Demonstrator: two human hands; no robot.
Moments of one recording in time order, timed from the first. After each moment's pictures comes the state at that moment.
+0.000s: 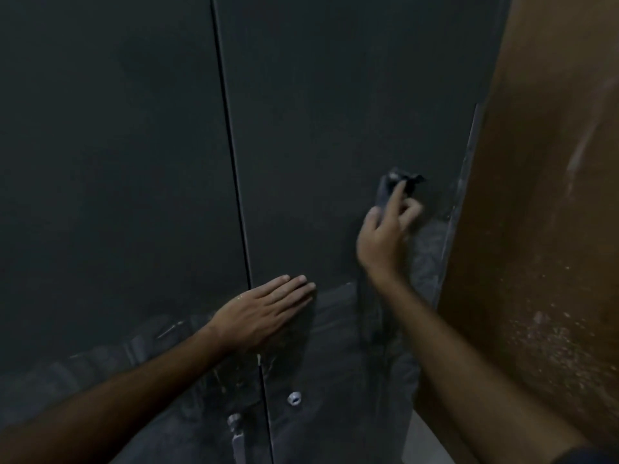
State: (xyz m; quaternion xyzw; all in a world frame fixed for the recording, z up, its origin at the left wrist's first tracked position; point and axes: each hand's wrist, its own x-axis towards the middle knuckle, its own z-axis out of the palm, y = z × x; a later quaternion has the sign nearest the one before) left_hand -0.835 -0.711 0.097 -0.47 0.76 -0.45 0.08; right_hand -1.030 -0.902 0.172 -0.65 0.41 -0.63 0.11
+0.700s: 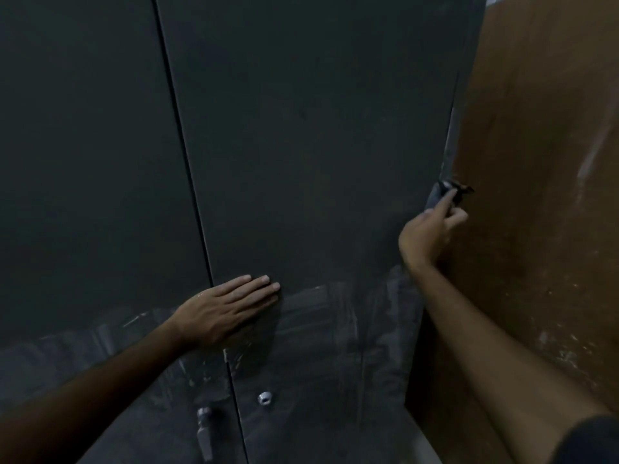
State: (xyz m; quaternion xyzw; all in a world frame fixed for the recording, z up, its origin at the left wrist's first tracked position) left_hand -0.843 -0.710 0.095 -0.51 0.74 -0.44 0.09; right_hand -1.120 -1.012 0.173 -0.59 0.49 -0.63 0.15
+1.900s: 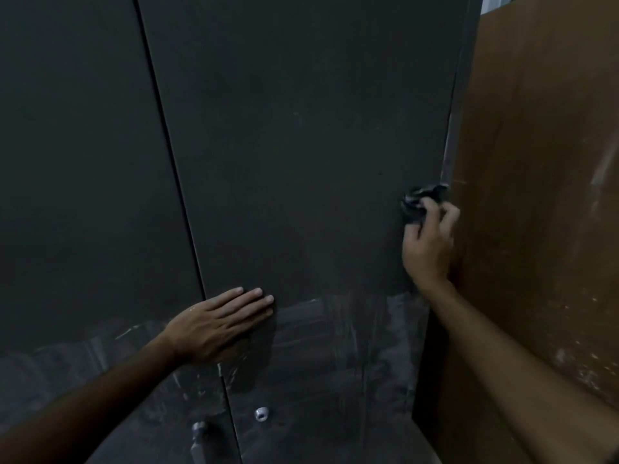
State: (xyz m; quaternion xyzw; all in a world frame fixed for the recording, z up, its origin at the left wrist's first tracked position) left_hand -0.846 -0.710 0.095 -0.50 0.72 -0.46 0.10; right_hand -1.137 -1.027 0.168 -0.71 0.31 -0.64 0.02
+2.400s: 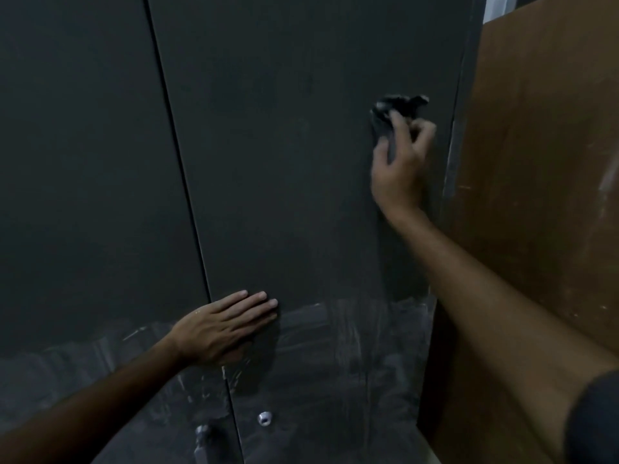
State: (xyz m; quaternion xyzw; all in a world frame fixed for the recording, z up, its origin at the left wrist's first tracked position) left_hand -0.846 -0.710 0.096 -0.50 0.71 -0.47 0.11; right_hand -1.080 -0.999 0.299 -0.66 0.21 -0.72 0.00
